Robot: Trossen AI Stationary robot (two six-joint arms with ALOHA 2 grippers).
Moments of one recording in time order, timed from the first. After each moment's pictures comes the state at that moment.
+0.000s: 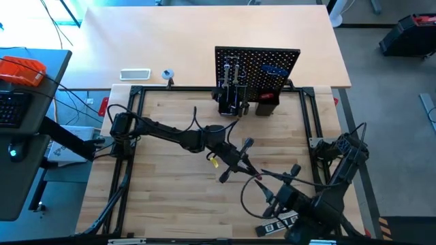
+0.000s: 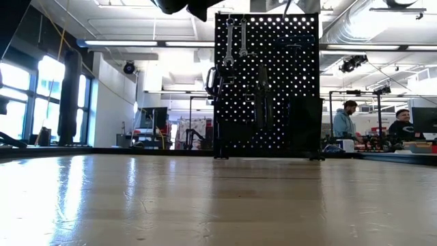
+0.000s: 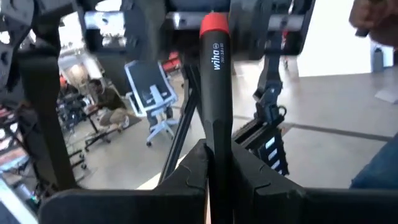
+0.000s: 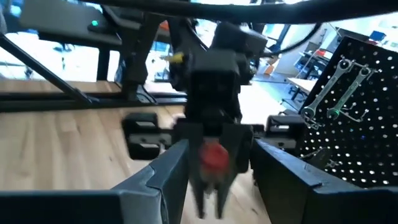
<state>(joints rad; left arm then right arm) -0.09 1.96 1.40 0.59 0.55 0.34 0.92 1.85 1.87 -1.57 1.38 1.26</state>
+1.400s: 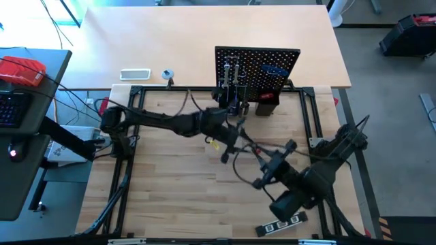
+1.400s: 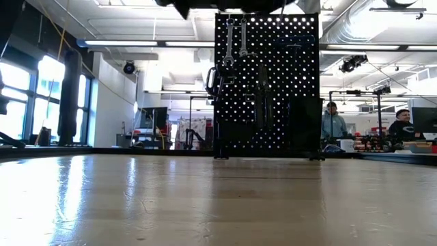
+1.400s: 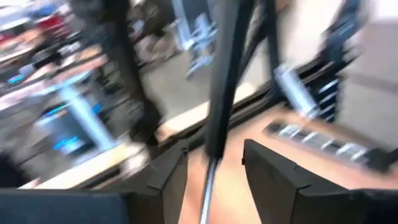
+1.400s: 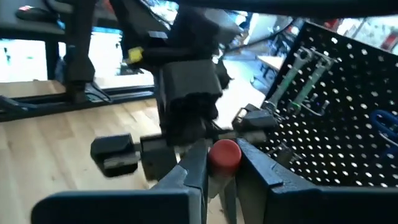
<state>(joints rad) 0.02 1.83 1.40 0.24 0.38 0.39 0.72 1.76 1.87 -1.52 1.33 1.12</state>
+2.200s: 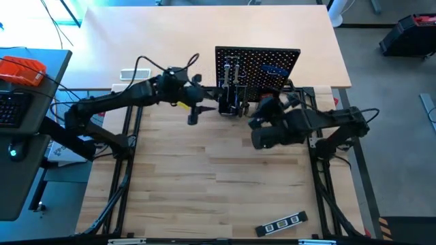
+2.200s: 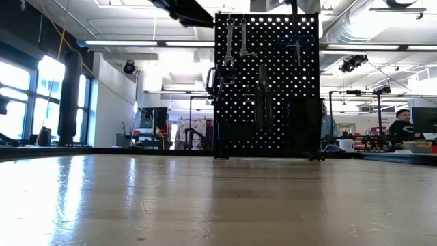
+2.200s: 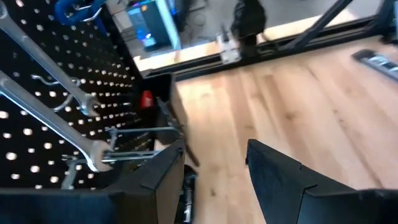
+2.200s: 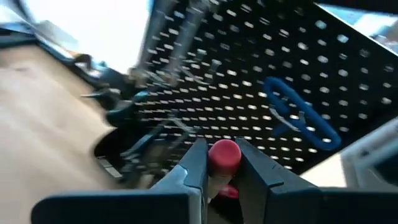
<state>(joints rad) 0.34 1.40 1.34 -0.42 0.21 0.43 0.23 1.61 1.81 -1.57 1.18 0.92</state>
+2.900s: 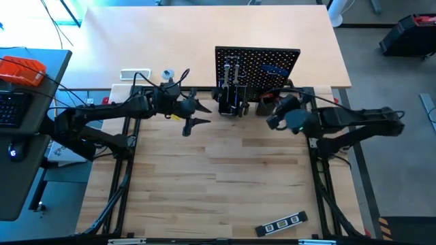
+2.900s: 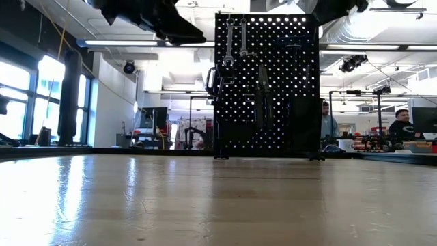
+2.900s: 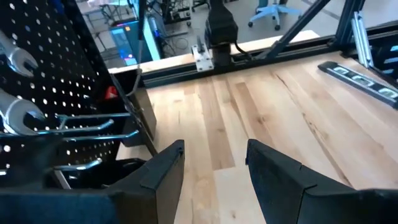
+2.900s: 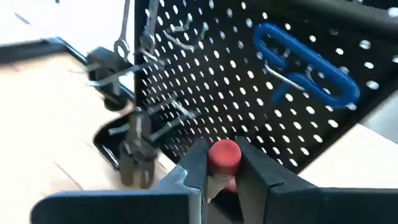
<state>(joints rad) 0.34 1.26 0.95 -0.07 0.33 0.35 0.10 1.06 1.11 -0.77 1.02 0.37</state>
